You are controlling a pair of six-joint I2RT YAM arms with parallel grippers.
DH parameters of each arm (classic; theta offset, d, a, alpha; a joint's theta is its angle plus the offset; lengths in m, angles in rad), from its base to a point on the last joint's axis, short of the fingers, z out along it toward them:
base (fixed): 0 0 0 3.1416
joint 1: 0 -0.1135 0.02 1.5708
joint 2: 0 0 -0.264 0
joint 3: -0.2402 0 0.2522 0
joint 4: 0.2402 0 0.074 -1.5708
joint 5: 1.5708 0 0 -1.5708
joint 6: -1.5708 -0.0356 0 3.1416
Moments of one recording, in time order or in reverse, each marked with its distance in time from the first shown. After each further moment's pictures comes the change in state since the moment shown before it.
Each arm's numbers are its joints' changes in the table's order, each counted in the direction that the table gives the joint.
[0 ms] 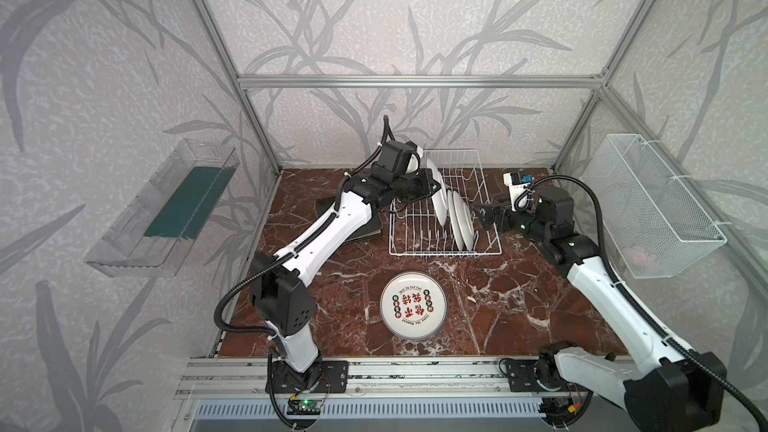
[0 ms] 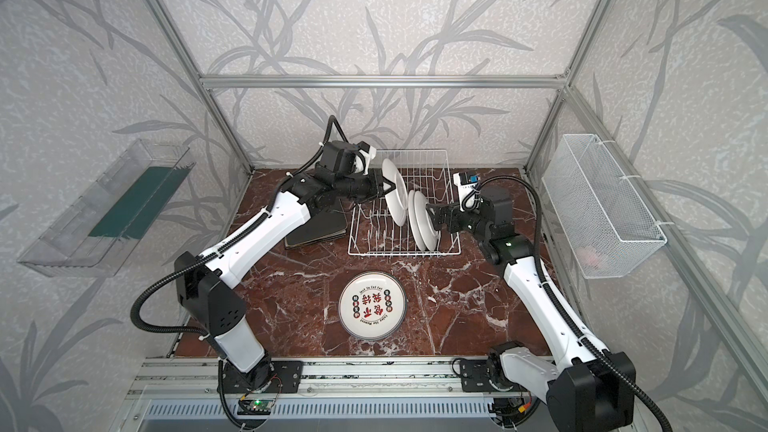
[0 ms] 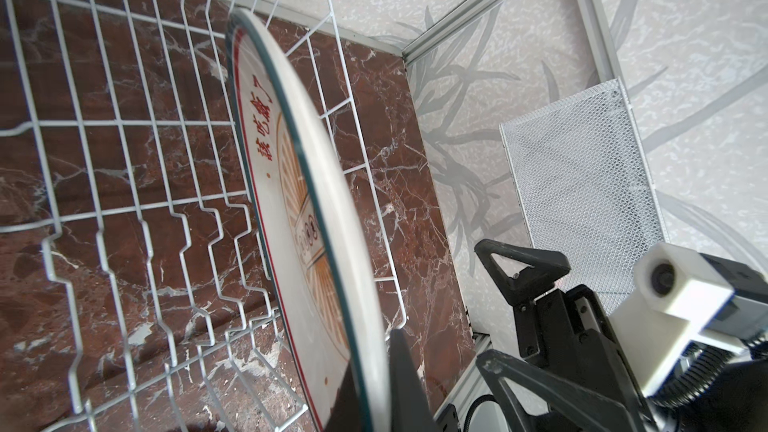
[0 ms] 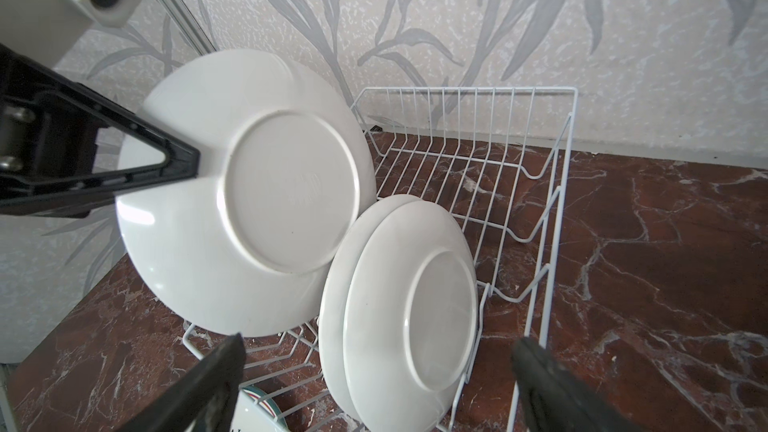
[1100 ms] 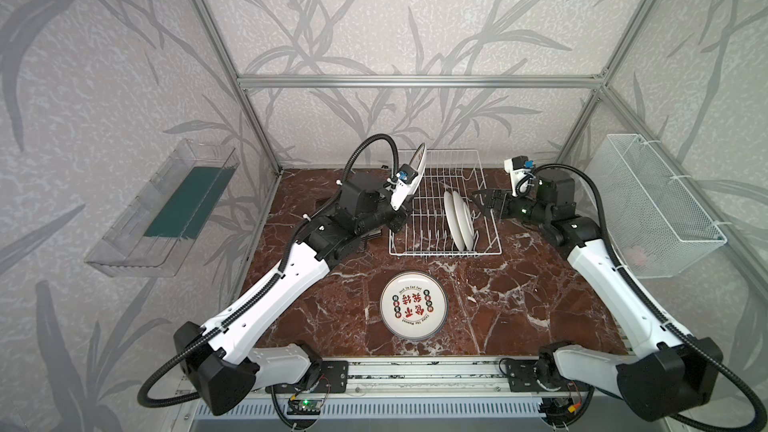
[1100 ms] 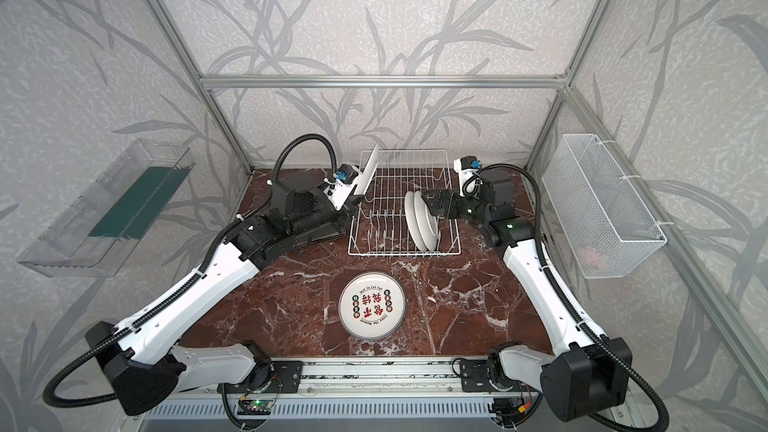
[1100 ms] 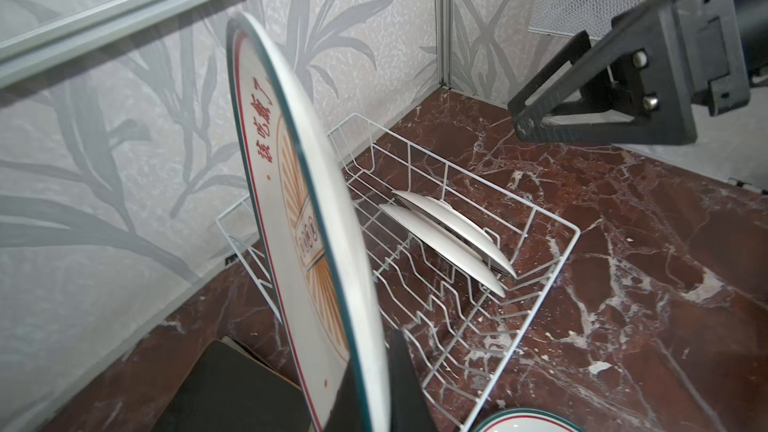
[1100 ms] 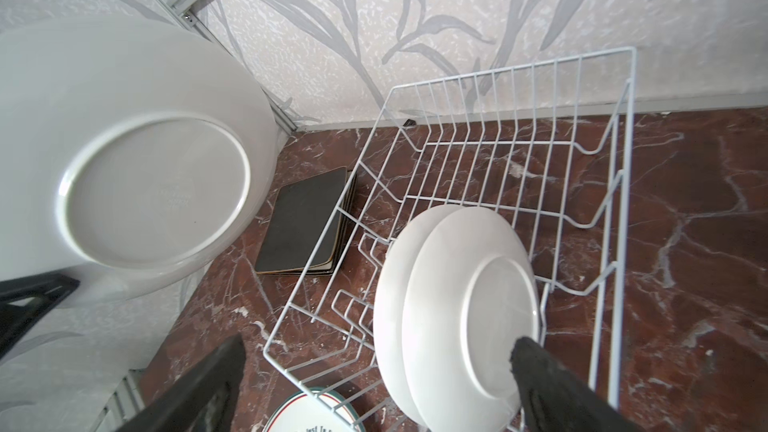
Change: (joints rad) left arm 0.073 -0.476 0.455 -0.161 -0.307 -0.991; right arm 0.008 0.109 -0.204 0.134 -0.132 -0.186
